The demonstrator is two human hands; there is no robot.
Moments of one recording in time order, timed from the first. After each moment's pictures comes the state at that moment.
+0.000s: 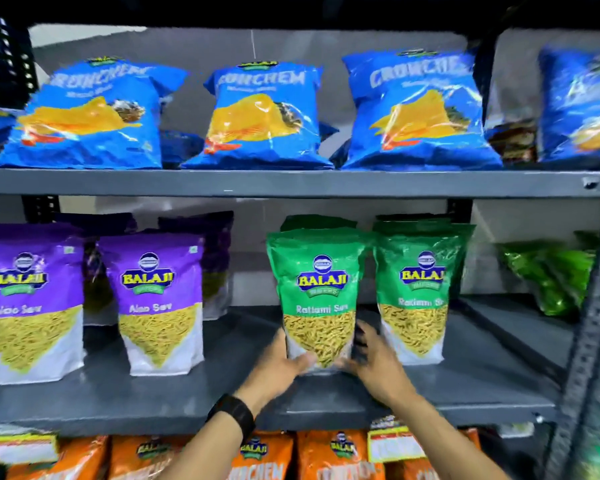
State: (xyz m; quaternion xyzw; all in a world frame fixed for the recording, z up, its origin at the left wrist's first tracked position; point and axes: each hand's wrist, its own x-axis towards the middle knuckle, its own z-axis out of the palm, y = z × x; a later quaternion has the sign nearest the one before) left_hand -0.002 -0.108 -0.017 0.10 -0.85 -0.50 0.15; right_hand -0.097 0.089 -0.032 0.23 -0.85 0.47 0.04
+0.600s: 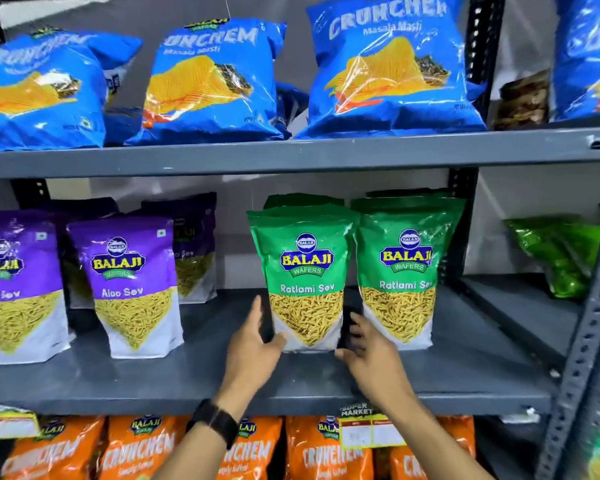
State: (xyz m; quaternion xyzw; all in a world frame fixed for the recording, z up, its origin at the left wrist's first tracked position) left_hand -0.032 -0.035 -0.018 0.17 -0.82 -0.46 0.28; right_hand -0.111 0.172 -0.028 0.24 -0.82 0.52 0.06
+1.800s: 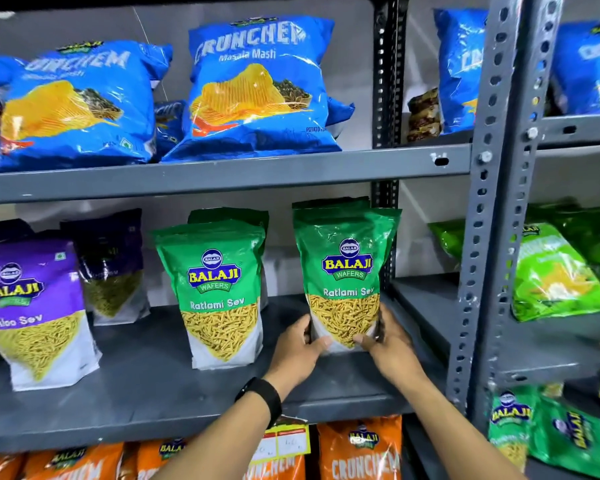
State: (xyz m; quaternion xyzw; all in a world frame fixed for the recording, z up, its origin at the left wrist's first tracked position) left_hand -0.119 0.107 -0.009 0.10 -0.86 -0.47 0.15; right_hand -0.210 0.284 -0.044 0.16 -0.82 0.54 0.06
